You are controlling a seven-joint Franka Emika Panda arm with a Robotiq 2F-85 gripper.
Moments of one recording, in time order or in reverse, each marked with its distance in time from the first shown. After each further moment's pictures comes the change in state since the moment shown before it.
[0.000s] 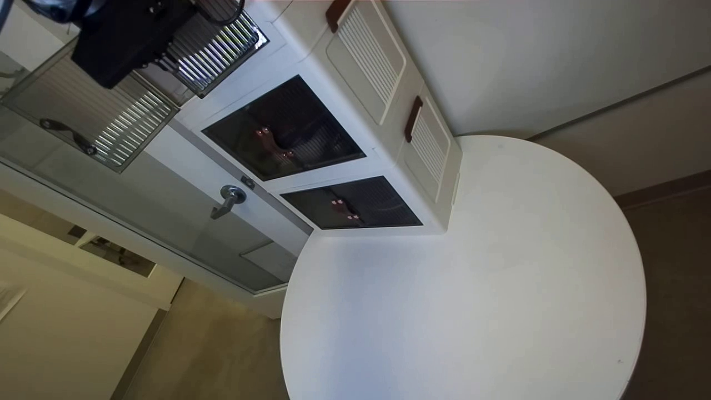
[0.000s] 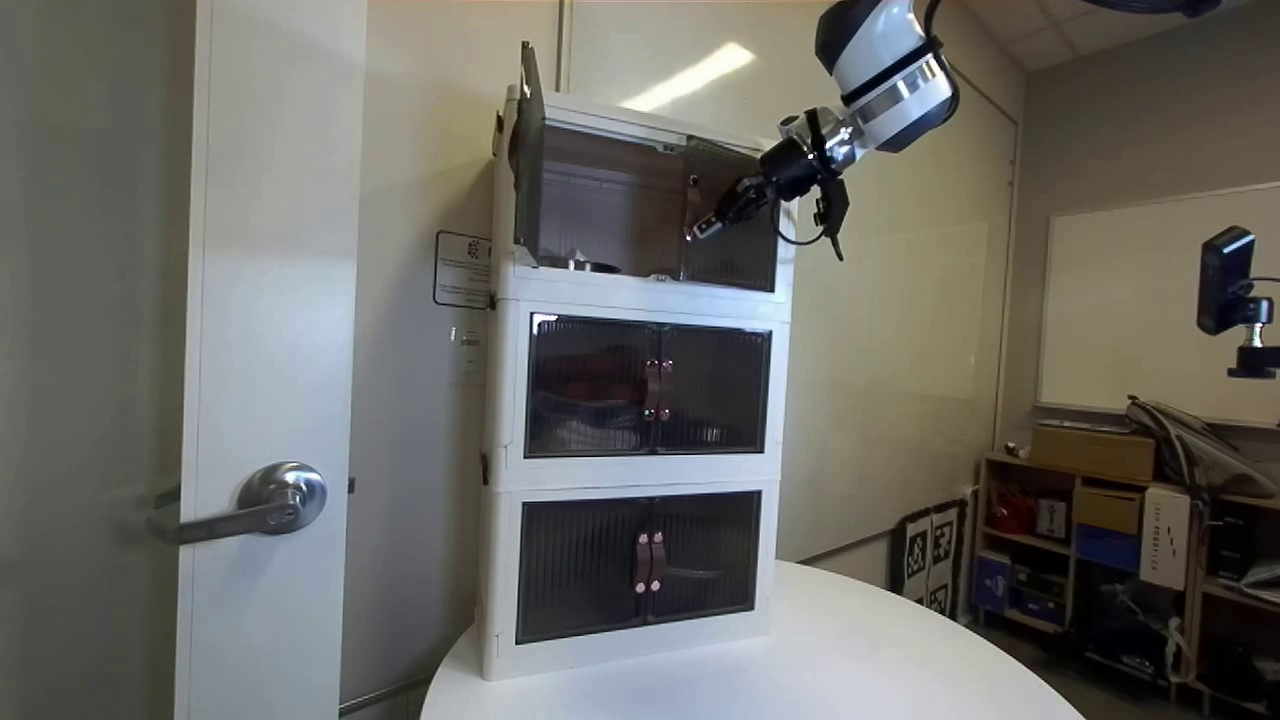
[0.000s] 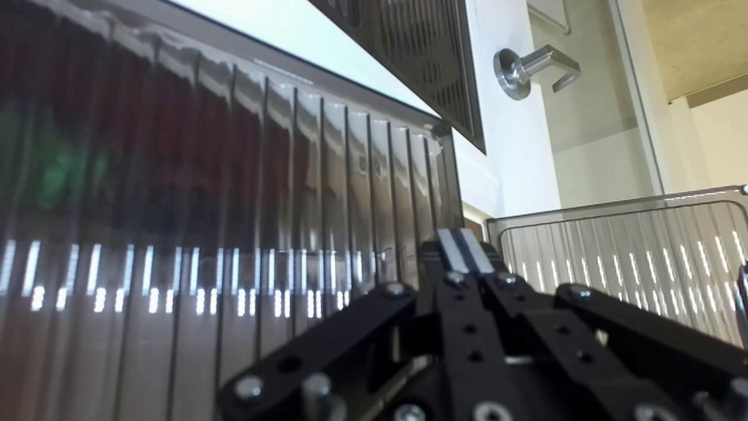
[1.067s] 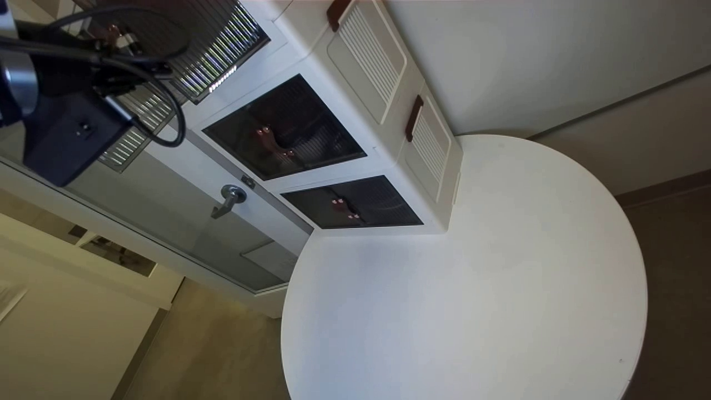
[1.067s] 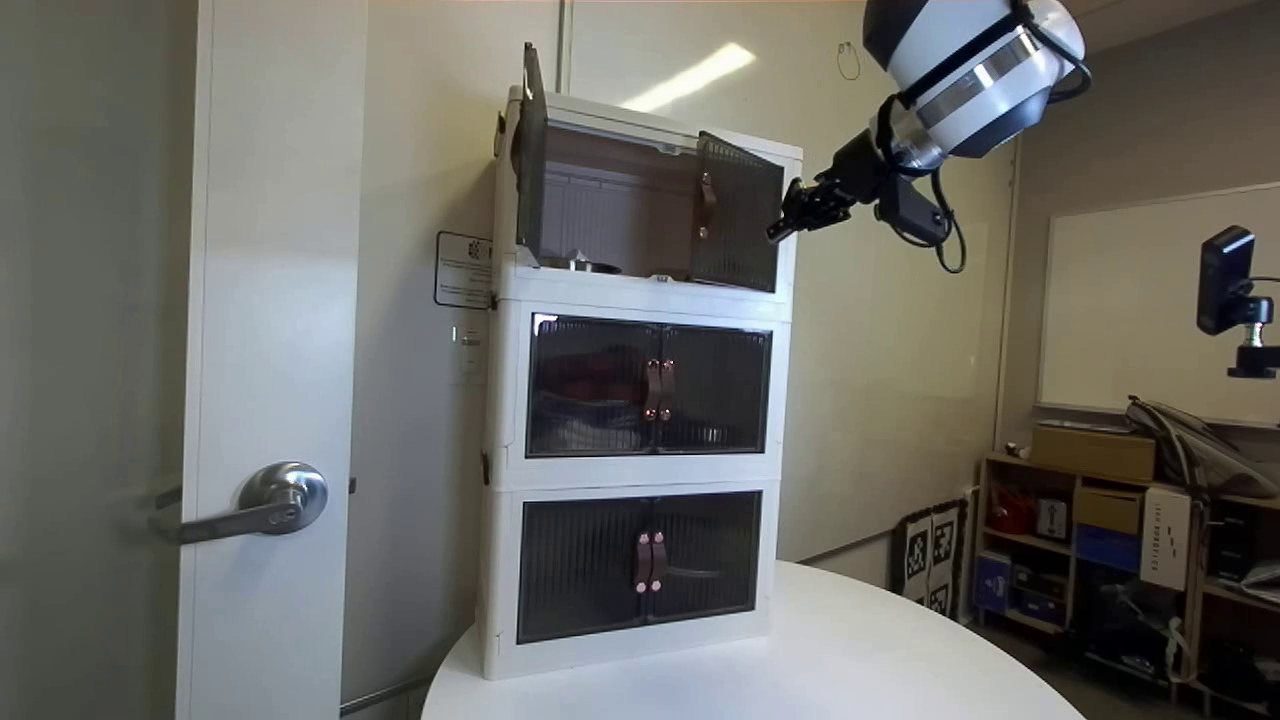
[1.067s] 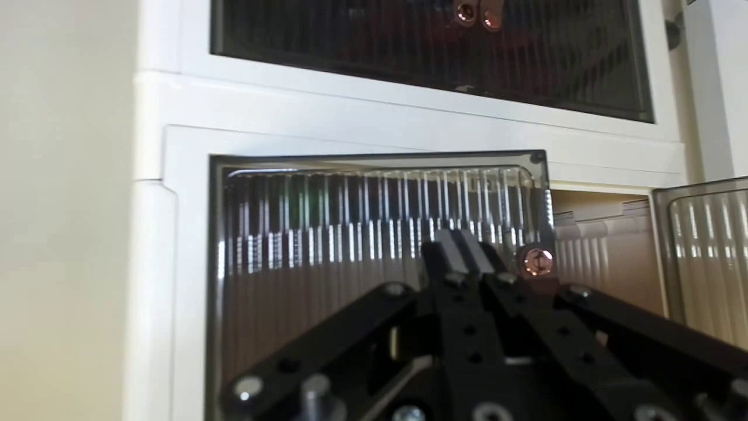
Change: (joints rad) arm 0.065 -0.321 0.096 -0.520 0.175 0.745 0.186
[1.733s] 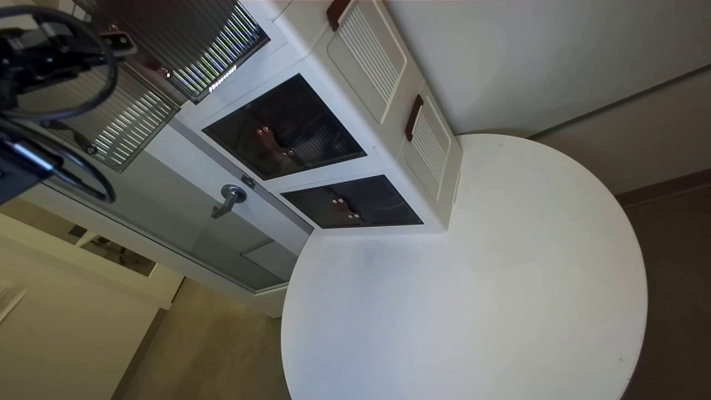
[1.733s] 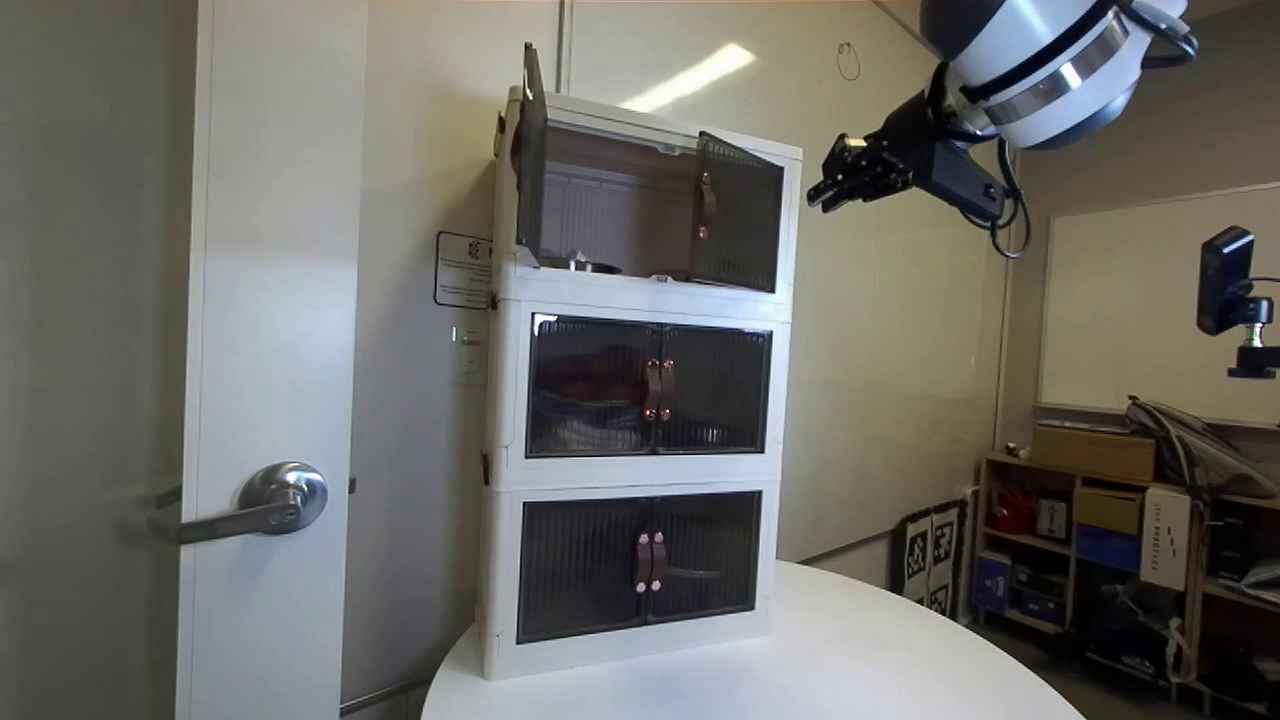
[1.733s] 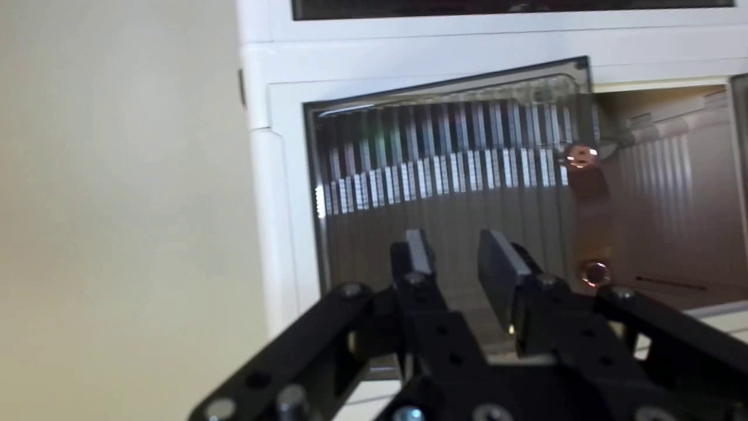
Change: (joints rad) arm 0.029 -0.166 -0.003 -0.178 -0.198 0.207 0.395
